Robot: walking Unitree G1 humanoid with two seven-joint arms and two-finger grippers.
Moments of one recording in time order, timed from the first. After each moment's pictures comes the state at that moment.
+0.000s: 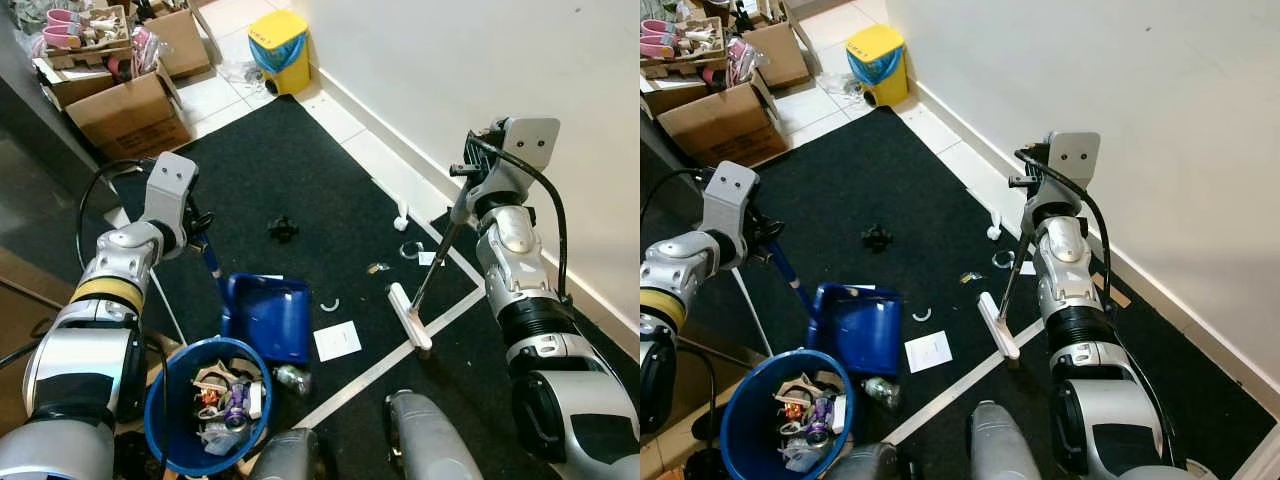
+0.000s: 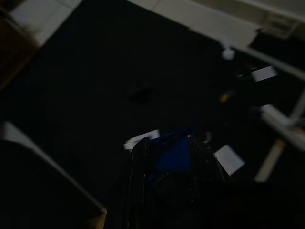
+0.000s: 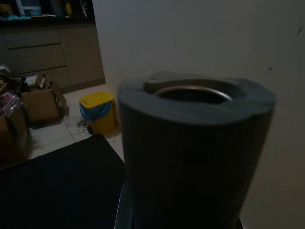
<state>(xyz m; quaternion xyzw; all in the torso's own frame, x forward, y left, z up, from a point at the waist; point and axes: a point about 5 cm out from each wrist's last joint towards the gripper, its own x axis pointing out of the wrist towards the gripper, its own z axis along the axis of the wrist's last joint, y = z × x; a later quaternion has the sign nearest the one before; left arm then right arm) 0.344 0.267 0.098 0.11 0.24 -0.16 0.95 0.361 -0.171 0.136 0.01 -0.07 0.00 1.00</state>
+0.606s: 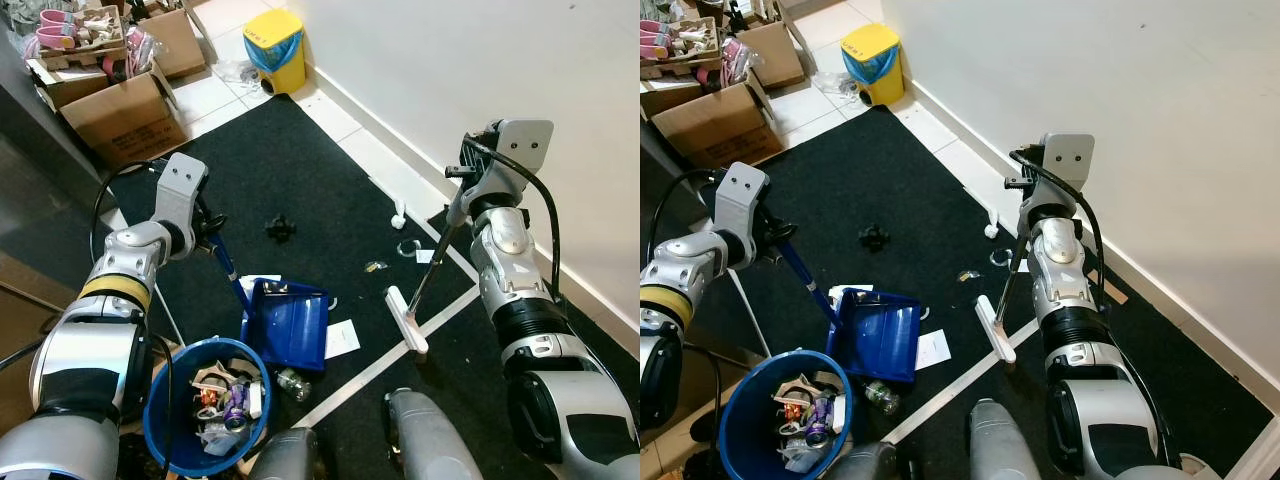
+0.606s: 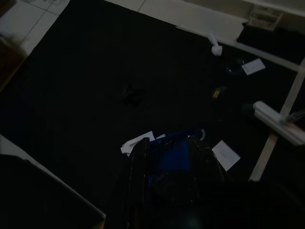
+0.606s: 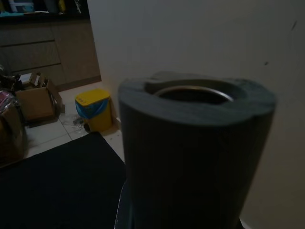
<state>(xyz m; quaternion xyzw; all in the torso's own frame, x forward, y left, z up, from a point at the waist) 0.350 0.263 0.104 0.15 0.24 -0.18 0.94 0.361 -0.166 0.134 0.01 -0.06 -0.01 1.00</state>
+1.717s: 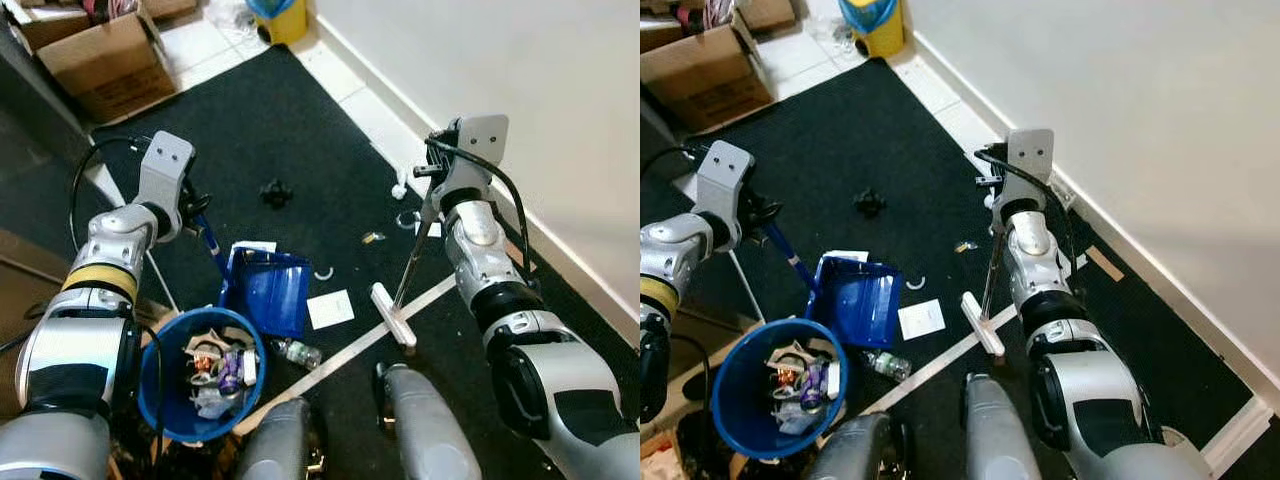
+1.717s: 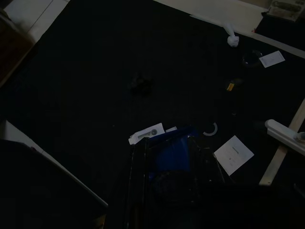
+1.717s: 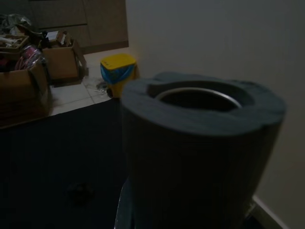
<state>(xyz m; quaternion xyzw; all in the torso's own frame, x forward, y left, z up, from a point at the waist) 0.354 0.269 0.117 0.17 0.22 -0.16 0.95 0.372 -0.133 0.130 0.00 -0.05 0.04 1.00</state>
